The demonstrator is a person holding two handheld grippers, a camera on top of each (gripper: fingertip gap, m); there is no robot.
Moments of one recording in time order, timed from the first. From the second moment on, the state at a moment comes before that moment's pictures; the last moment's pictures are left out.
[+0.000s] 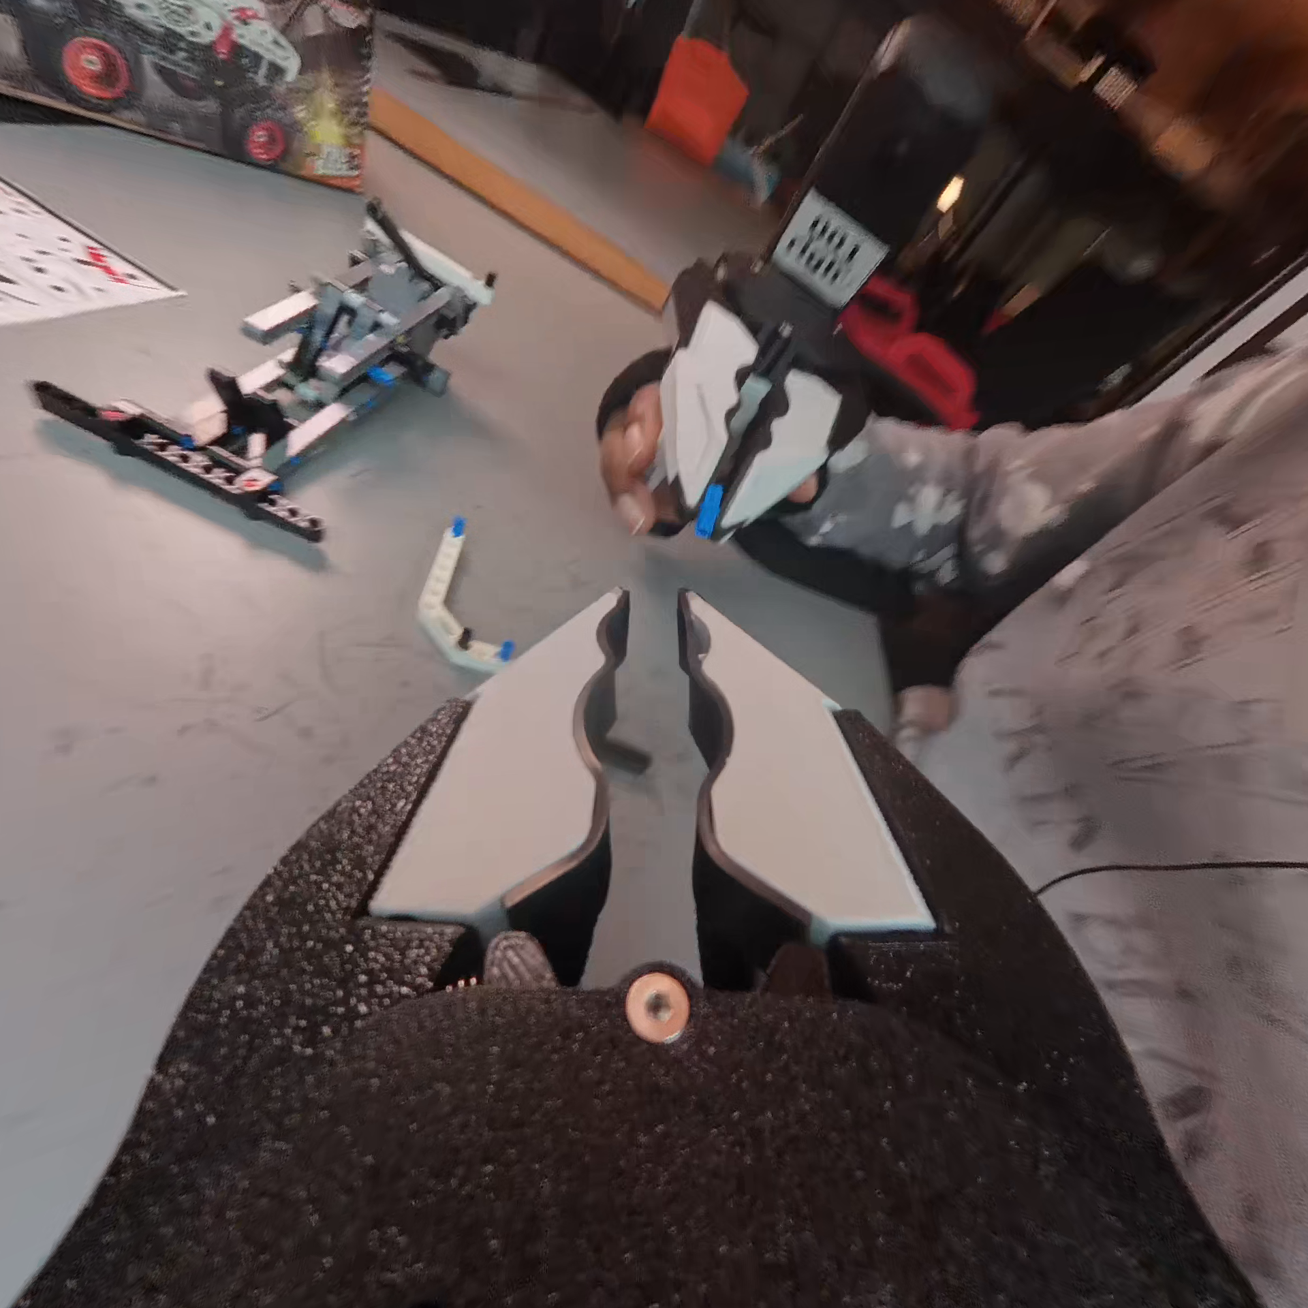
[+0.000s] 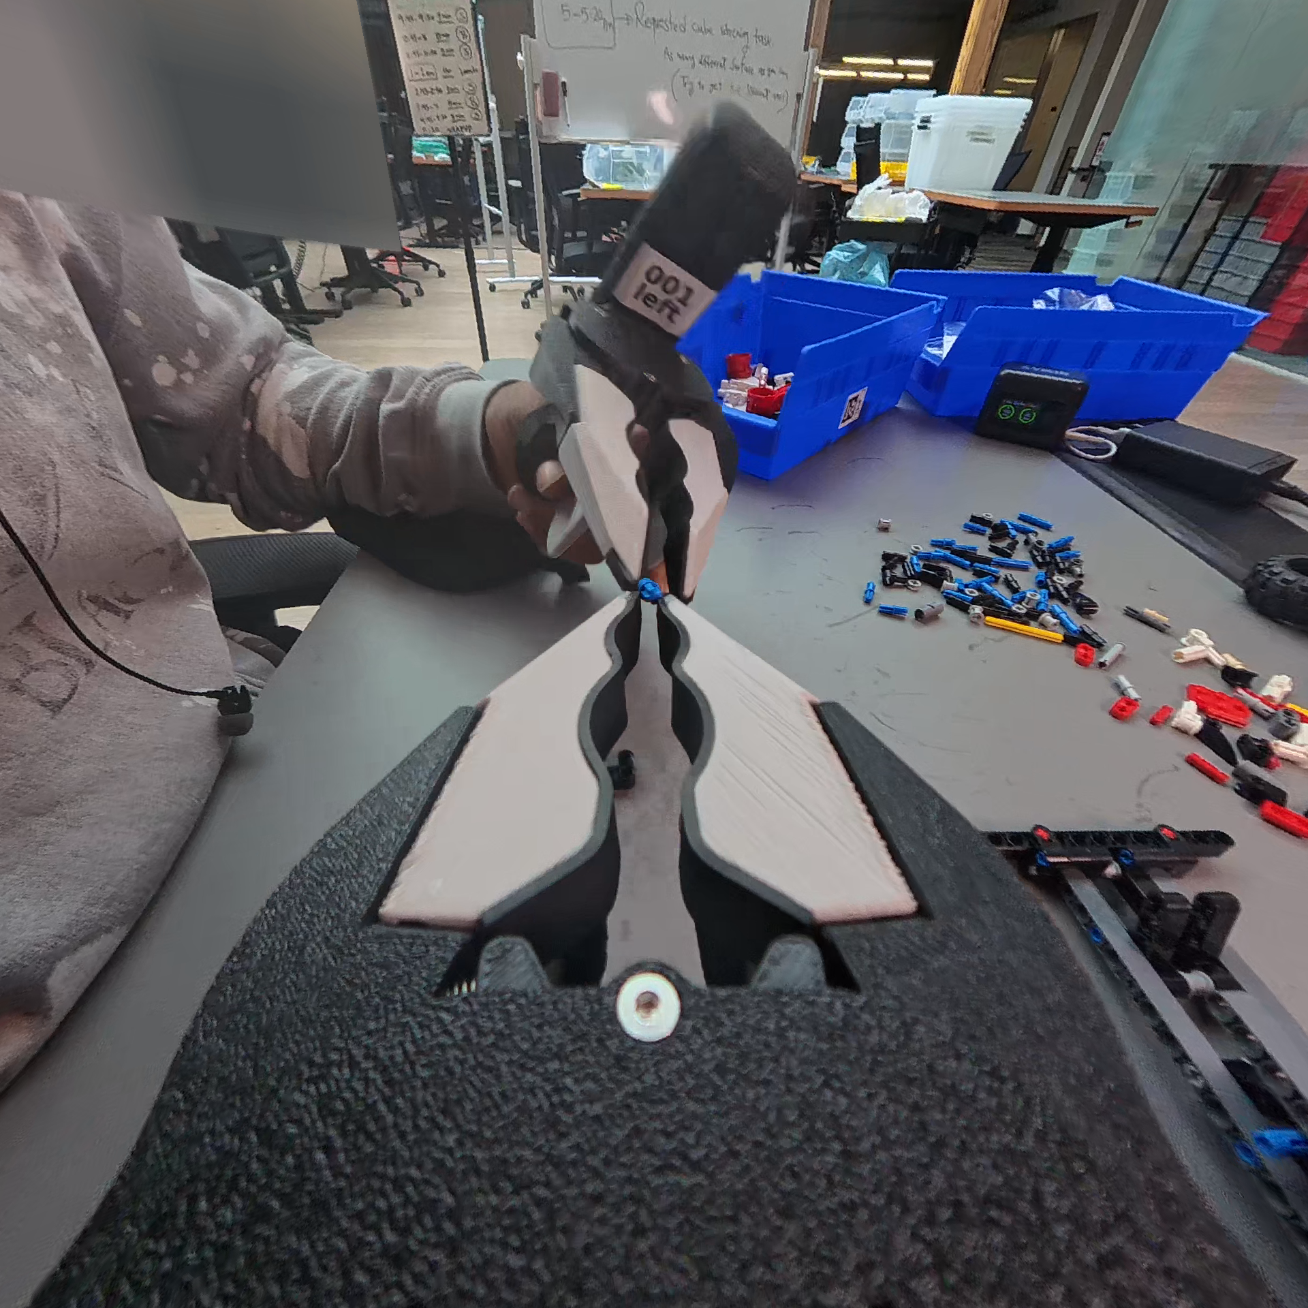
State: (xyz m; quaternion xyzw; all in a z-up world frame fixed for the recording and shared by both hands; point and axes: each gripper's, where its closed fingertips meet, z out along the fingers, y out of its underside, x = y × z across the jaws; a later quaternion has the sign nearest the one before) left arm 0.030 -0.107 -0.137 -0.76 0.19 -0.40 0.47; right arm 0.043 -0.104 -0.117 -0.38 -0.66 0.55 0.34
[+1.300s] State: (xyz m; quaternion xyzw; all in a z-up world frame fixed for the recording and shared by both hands) left arm 0.052 -0.115 -0.187 -0.83 0.32 -0.30 0.35; right arm 0.054 -0.113 -0.206 -0.38 -0.81 0.34 0.29
